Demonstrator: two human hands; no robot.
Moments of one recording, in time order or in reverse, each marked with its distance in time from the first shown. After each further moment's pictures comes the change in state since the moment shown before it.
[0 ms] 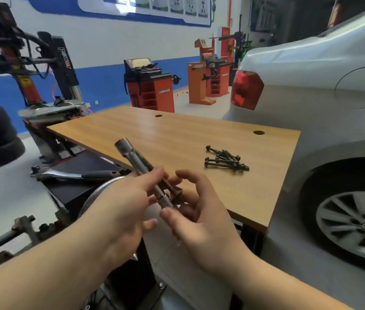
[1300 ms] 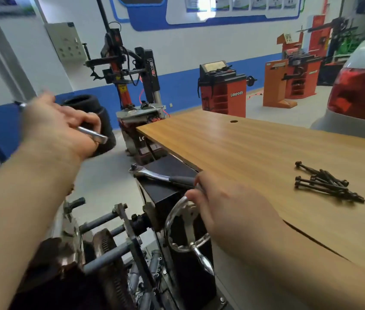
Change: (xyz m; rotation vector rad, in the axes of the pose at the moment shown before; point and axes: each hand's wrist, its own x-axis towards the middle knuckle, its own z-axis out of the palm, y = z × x) left_hand 0.032 0.141 -0.192 -0.715 0.711 0.478; right_hand 0.083 -0.039 0.068 -0.906 -0.239 -0.325
